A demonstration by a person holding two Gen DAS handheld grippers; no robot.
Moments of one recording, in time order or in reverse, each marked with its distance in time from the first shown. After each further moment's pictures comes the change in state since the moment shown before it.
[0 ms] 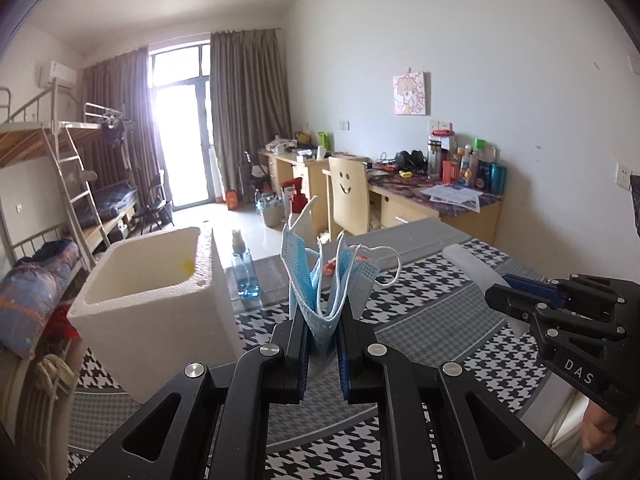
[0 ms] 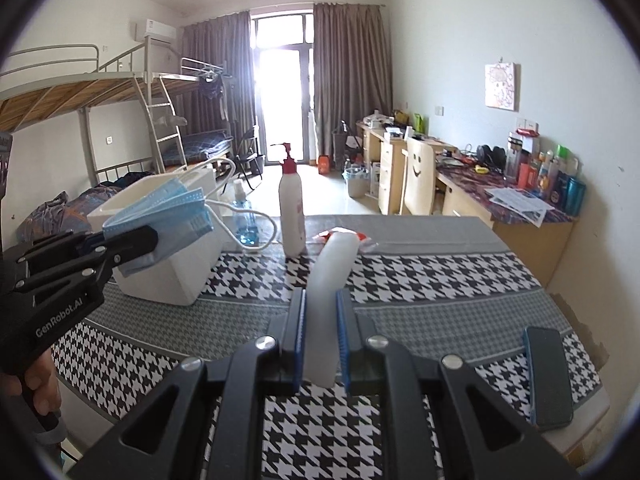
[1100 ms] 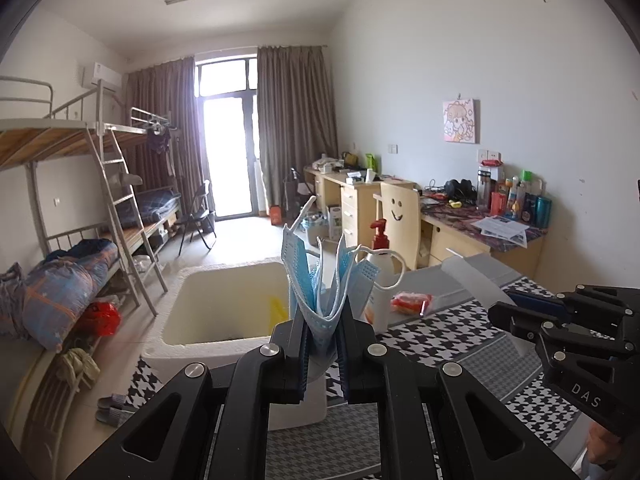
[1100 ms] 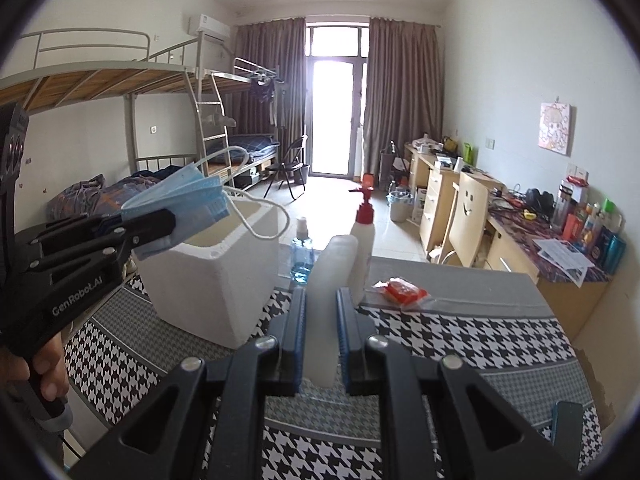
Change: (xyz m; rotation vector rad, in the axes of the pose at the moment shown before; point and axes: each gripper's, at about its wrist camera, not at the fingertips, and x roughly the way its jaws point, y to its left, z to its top) left arm -0.007 0.058 0.025 -0.063 -0.070 0.153; right arm 0.025 0.055 0.048 -0.136 -0.047 0.134
